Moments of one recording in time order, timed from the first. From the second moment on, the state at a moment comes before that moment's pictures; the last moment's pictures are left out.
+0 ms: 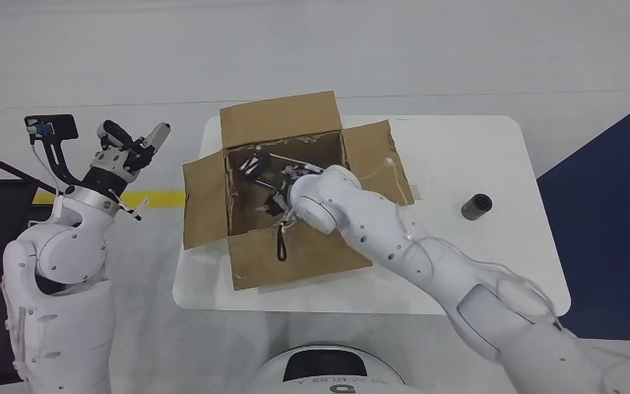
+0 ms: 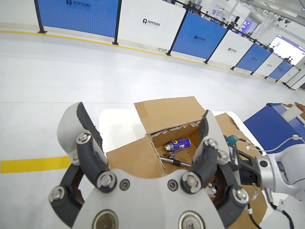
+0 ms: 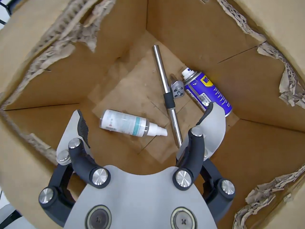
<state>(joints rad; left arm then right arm) 1.52 -1.25 -1.88 -1.96 0.72 -0.25 -0.53 -0.70 -1.46 0.51 -1.32 -0.97 0.06 0.93</state>
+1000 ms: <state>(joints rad) 1.52 -1.25 -1.88 -1.96 0.72 -0.25 -0.53 -0.56 -1.64 0.44 -0.73 -0.87 -0.25 0.79</state>
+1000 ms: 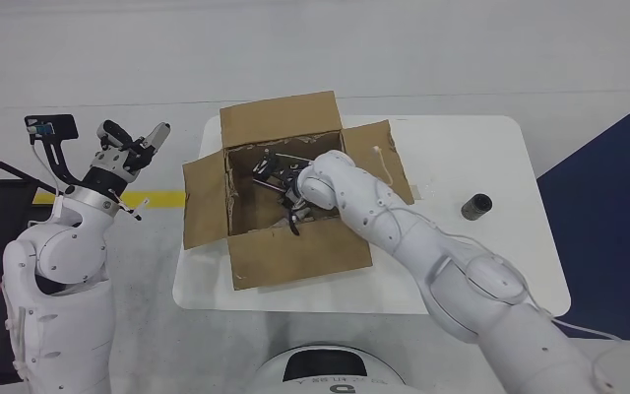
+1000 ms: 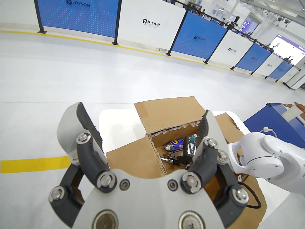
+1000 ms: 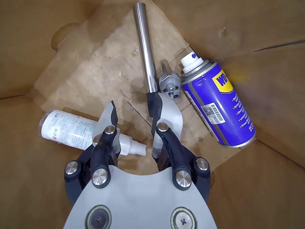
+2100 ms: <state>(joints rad) 1.52 -1.25 -1.88 -1.96 0.72 -0.25 -0.53 -0.52 -1.73 0.45 -0.55 -0.94 -0.22 0.78</state>
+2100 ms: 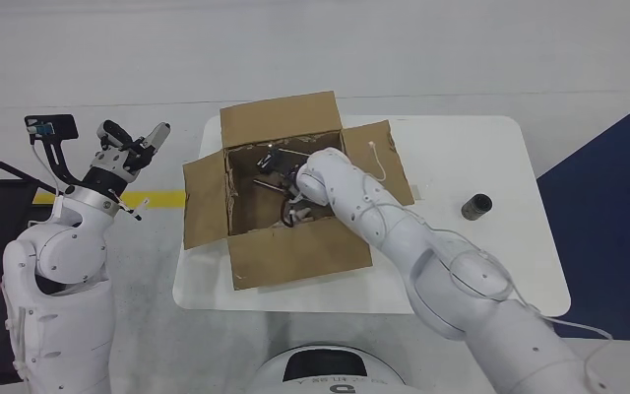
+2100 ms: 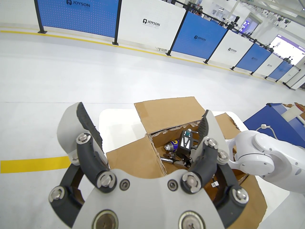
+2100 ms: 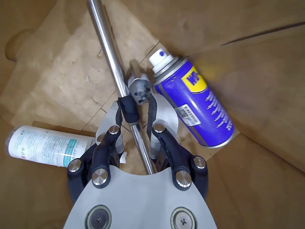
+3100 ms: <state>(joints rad) 1.52 -1.25 -1.88 -1.96 0.72 -0.25 -0.53 -0.51 -1.80 0.46 -0.44 -0.94 -0.29 0.74</state>
